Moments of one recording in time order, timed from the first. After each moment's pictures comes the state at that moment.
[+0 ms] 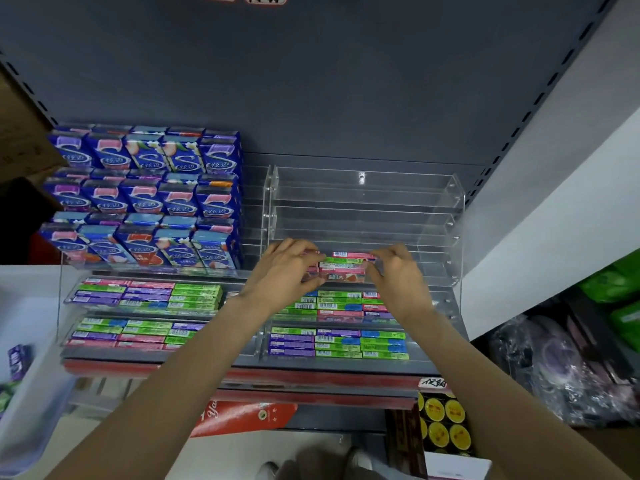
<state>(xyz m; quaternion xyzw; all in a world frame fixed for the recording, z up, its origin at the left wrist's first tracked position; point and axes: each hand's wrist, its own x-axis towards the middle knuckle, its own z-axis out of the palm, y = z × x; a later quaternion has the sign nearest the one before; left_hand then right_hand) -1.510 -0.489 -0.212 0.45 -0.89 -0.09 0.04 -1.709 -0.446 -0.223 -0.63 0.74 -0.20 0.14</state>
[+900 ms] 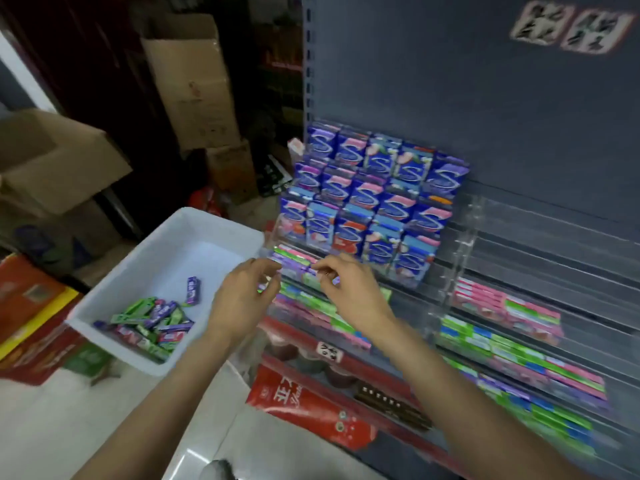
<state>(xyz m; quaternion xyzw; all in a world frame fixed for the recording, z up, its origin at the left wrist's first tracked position) -1.230 -0.403 -0.222 0.71 -0.62 -0.14 0.31 -1.408 -0.454 -0.201 -0.81 0.47 -0.21 0.28</state>
